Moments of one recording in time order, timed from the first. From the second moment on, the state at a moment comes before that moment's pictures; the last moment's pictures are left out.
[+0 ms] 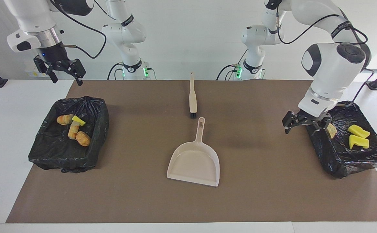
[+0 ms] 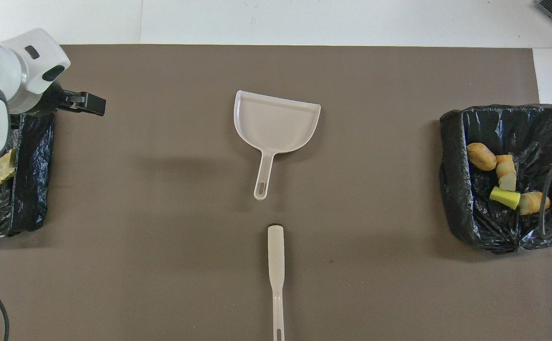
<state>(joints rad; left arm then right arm) -0.02 0.23 -0.07 -1.55 0.03 1.90 0.06 0.00 -0.09 -0.11 -1.66 -0.06 1.65 0.01</state>
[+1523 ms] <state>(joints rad) 0.02 -0.06 -0.06 -1.64 -0.03 1.59 0.11 0.04 -0.10 -0.11 -1.67 -0.06 1.57 0.02</state>
